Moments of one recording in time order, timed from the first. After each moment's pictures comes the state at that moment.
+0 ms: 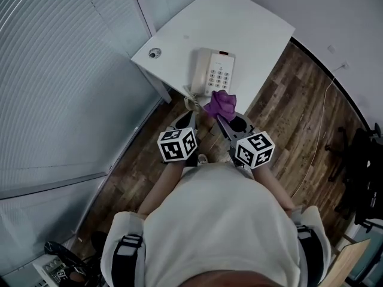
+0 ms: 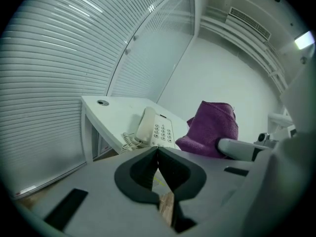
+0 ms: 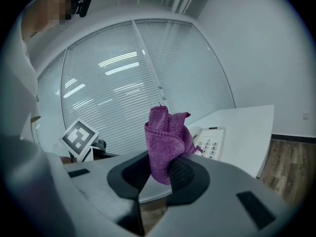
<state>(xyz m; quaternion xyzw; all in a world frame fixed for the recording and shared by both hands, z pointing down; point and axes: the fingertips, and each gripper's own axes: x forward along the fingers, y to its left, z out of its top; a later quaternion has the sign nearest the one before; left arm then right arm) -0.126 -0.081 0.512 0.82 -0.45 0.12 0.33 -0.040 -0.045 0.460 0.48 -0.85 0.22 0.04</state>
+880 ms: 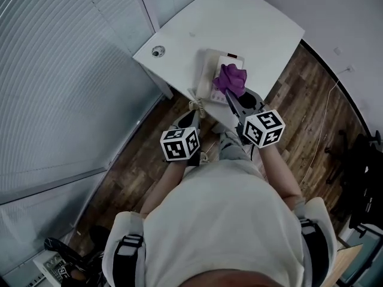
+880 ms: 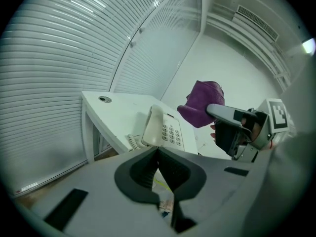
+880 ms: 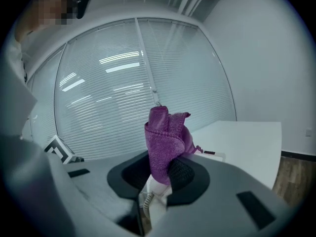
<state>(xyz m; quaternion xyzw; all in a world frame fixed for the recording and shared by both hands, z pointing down) -0.128 -0.113 0.530 0.81 -0.45 0.13 0.35 -0.016 -0.148 0.437 0.49 -0.85 0.18 0.05</state>
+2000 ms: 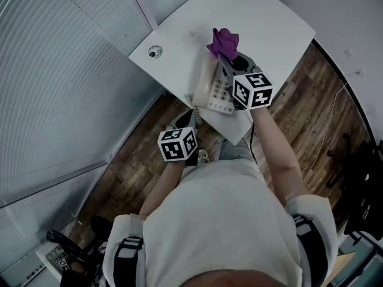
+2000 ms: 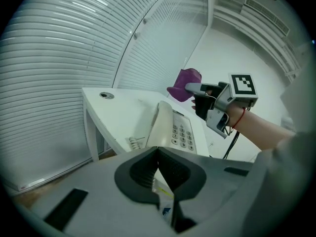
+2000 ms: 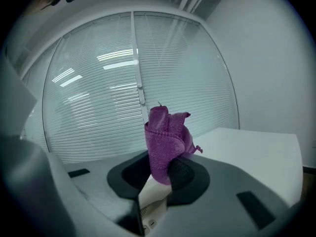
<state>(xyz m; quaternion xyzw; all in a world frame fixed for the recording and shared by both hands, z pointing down) -0.115 -0.152 0.554 0.78 -0.48 0.15 0.37 0.001 -0.305 0.446 0.50 -0.85 0.15 0.06</state>
